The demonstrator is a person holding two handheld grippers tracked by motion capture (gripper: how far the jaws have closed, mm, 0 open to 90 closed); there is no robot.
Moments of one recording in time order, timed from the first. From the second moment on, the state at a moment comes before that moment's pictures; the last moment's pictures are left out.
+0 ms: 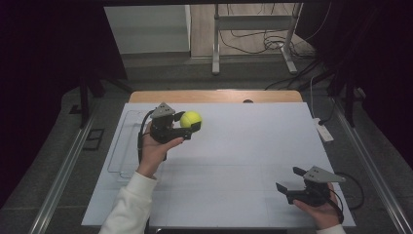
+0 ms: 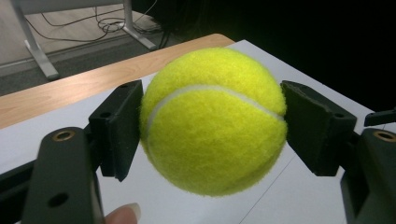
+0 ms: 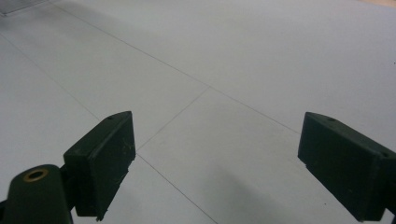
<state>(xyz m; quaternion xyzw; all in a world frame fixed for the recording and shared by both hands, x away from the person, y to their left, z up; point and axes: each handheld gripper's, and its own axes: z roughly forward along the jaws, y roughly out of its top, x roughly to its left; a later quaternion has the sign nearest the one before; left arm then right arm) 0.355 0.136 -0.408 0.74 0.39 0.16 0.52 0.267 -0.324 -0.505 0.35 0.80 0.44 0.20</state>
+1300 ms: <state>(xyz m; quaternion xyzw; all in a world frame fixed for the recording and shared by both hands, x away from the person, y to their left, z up) 0.364 0.171 -0.409 0.71 0.44 0.18 0.52 0.267 -0.325 -0.504 0.35 0.80 0.44 0.20</state>
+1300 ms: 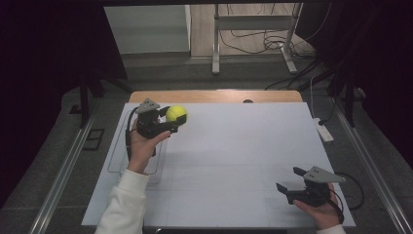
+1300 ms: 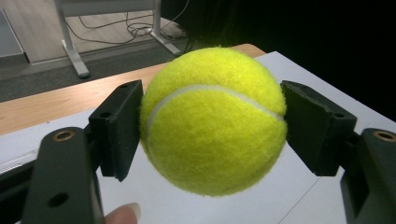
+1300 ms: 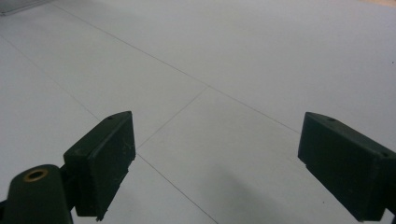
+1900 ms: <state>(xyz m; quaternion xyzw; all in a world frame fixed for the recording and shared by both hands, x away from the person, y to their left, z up) 0.367 0.193 -0.412 0.69 0.46 0.20 0.51 0.266 -0.324 -0.503 0.35 0.80 0.44 0.20</state>
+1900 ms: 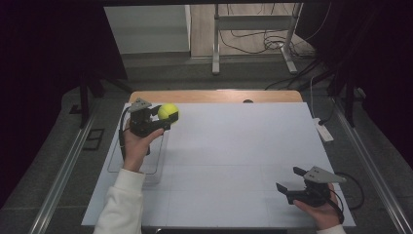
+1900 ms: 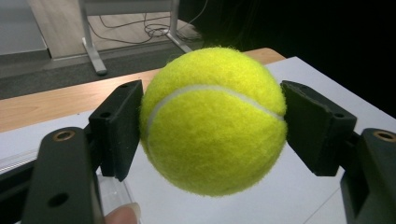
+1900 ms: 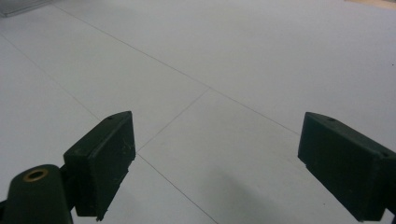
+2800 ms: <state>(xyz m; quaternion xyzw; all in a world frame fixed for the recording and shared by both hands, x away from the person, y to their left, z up) 0.374 0.226 -0.417 0.67 0.50 0.21 0.50 0.266 -0.324 -0.504 0.35 0.80 0.44 0.20</state>
